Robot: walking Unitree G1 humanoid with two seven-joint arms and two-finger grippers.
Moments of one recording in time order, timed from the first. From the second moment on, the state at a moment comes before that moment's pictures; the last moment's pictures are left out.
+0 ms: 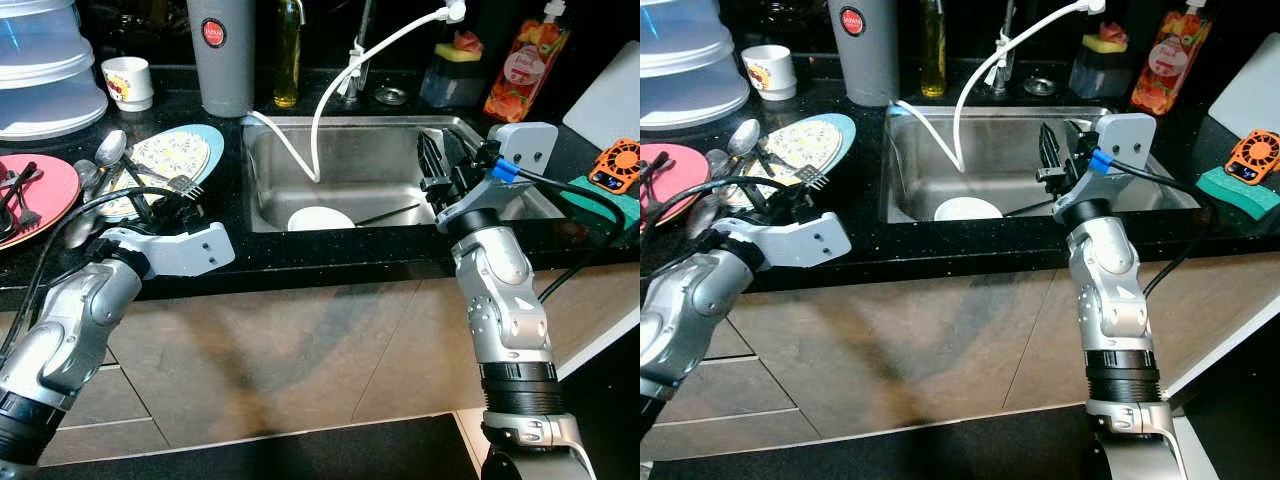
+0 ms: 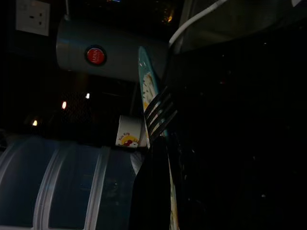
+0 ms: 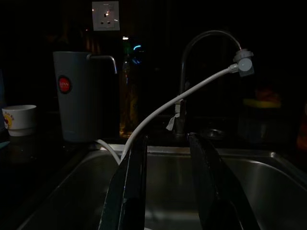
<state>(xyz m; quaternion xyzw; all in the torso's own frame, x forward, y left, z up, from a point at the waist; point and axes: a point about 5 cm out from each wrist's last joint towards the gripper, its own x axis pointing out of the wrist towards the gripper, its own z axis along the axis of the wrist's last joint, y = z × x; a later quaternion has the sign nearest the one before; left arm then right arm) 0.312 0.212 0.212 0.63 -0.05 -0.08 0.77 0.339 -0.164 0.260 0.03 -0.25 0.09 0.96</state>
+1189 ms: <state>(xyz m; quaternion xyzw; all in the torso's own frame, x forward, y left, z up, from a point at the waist) 0.266 0.189 0.244 0.37 0.00 -0.38 0.85 0.339 -0.165 0.260 0.04 -0.25 0.08 0.96</state>
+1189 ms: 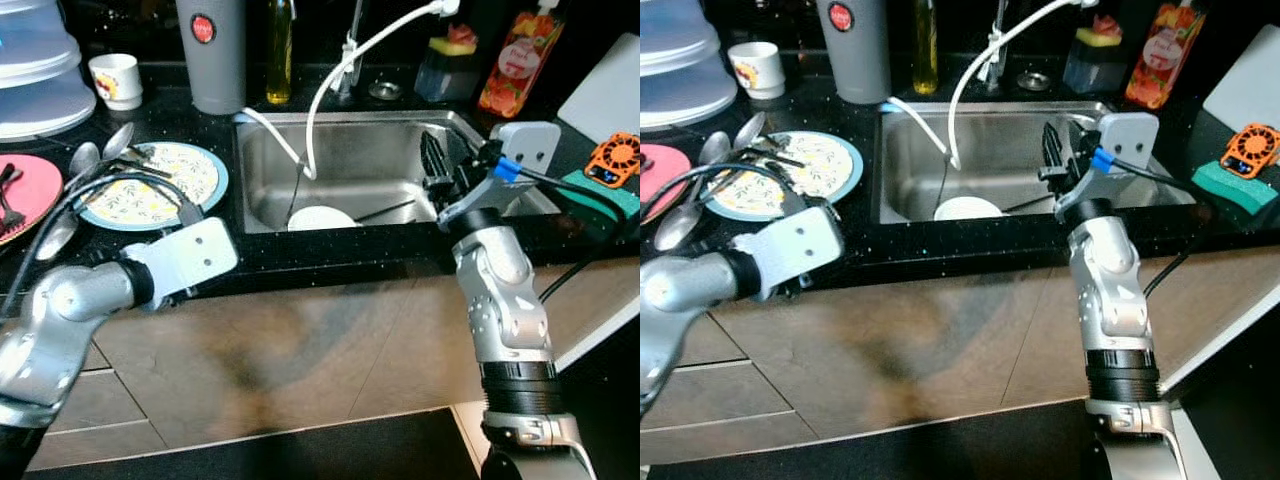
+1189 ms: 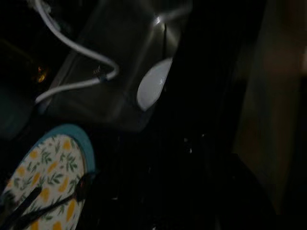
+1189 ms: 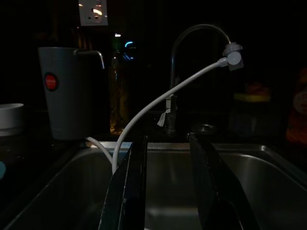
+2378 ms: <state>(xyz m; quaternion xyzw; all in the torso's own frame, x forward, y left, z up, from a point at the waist) 0.326 0.291 0.266 0.29 0.04 0.07 0.95 0.338 -0.165 0.254 0.04 -0.25 0.07 0.97</state>
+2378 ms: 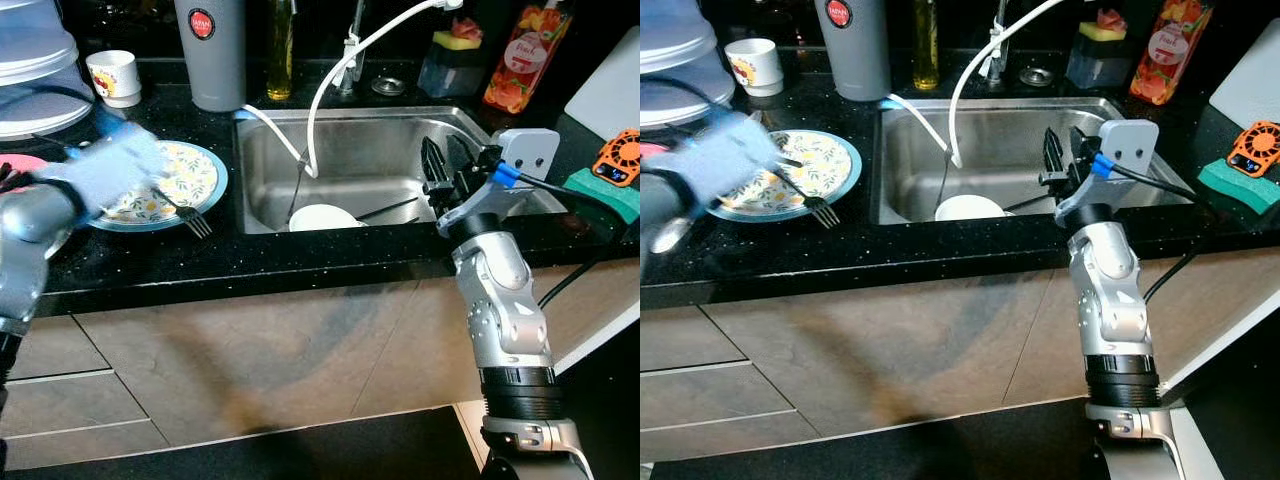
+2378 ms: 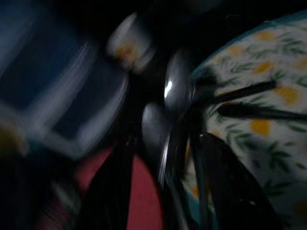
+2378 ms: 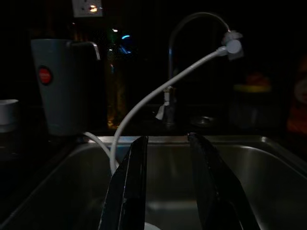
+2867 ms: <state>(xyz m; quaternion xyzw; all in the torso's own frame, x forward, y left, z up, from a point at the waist) 0.318 0.307 0.242 0.05 0.11 0.08 0.99 0.338 -0.163 0.254 0.04 -0.25 0.08 0.96</state>
